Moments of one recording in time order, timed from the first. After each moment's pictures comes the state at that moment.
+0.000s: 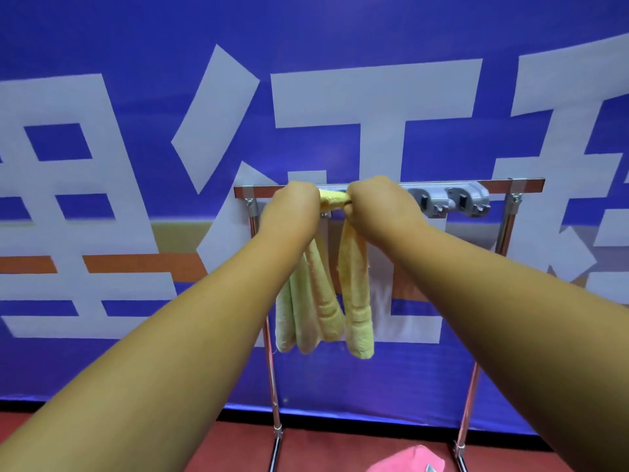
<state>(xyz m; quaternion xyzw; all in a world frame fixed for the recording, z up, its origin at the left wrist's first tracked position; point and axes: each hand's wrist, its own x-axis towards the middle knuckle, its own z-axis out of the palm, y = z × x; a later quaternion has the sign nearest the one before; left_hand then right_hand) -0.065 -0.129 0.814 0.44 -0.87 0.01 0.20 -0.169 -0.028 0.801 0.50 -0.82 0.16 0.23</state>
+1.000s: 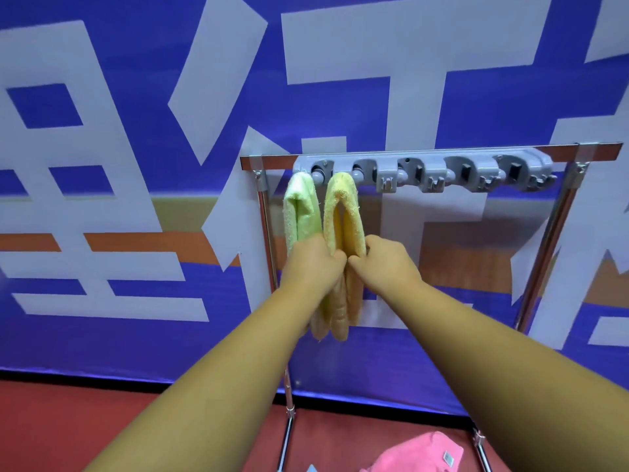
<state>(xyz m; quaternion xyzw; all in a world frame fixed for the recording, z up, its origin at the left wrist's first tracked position) -0.068 -0.164 0.667 0.41 -0.84 -0.23 0.28 -0.193 -0.088 0.652 0.44 -0.83 0.33 -0.02</state>
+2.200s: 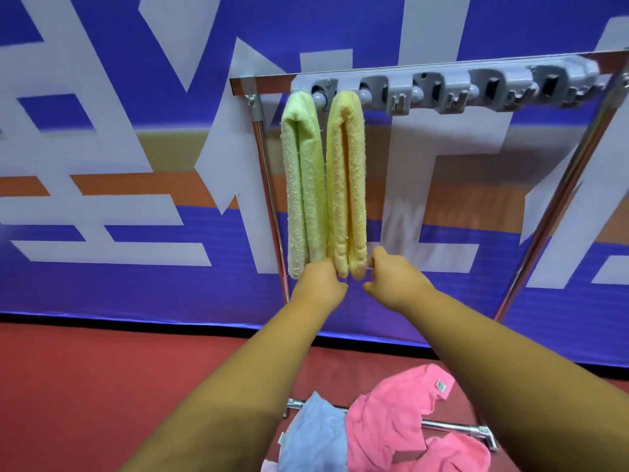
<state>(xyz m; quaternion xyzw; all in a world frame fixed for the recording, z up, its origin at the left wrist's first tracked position) -0.059 -0.162 0.505 0.43 -0.85 -0.26 0.14 -0.195 -0.060 0.516 0.49 -0.85 0.17 -0.11</state>
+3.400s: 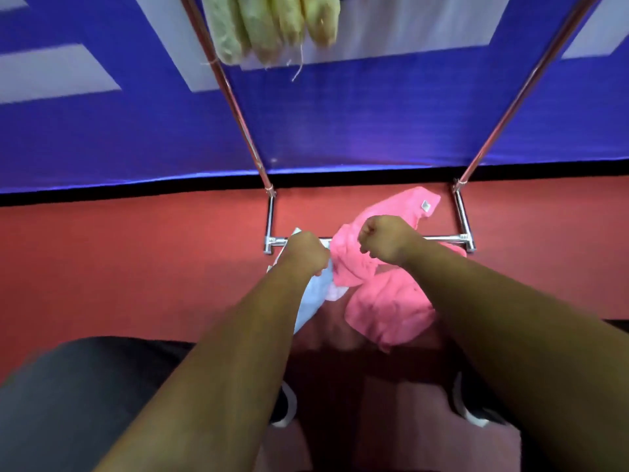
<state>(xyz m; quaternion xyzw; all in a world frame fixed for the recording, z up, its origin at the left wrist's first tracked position) 0.004 -0.082 0.222 0.51 -0.75 -0.40 -0.13 -0.146 0.040 0.249 0.36 -0.84 0.17 -0.36</state>
